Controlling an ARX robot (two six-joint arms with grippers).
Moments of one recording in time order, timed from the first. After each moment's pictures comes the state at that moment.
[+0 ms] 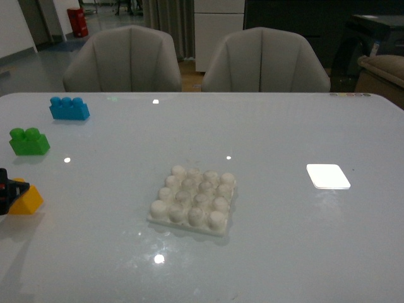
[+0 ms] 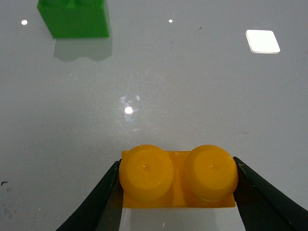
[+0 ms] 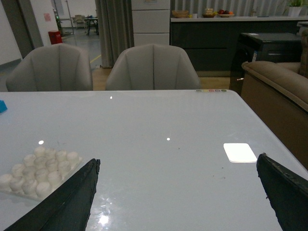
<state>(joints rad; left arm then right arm) 0.24 2.04 0.77 0.69 0.27 0.10 0.00 0.01 0.01 0.00 0.00 0.01</state>
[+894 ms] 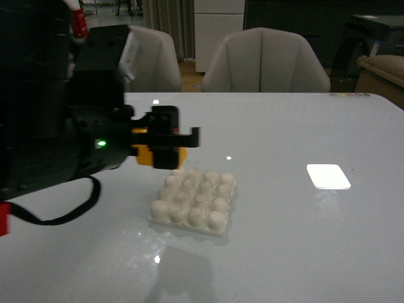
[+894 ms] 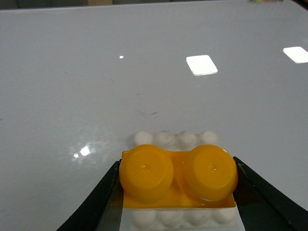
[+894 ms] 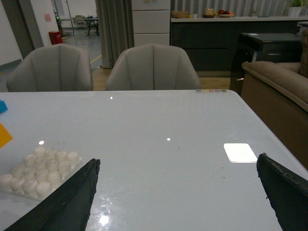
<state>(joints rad) -0.43 1.78 0.78 0.60 -0.11 -0.16 0.00 0.01 0.01 0.00 0.00 0.01</state>
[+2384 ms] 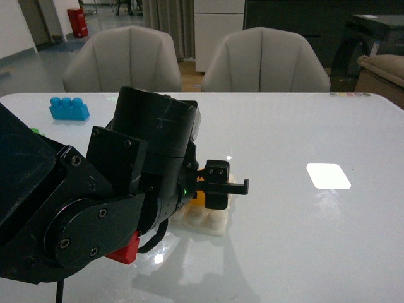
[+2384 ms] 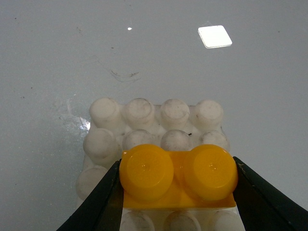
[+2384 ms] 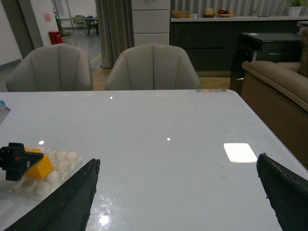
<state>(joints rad) -0.52 2.12 0.96 0.62 -0.23 -0.21 0.00 0.01 0.01 0.00 0.00 0.01</state>
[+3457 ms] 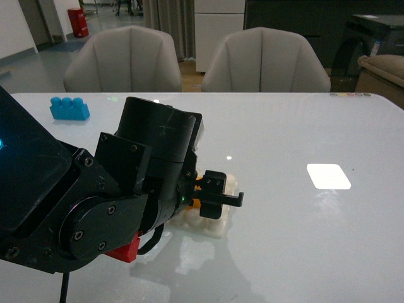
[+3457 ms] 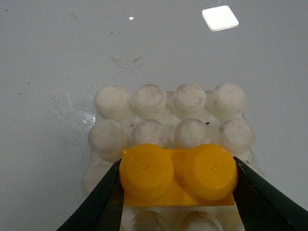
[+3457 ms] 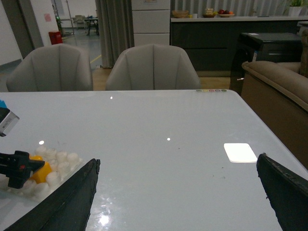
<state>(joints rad) -0.52 2.17 1.00 0.57 -0.21 -0.12 0.00 0.01 0.01 0.00 0.00 0.01</state>
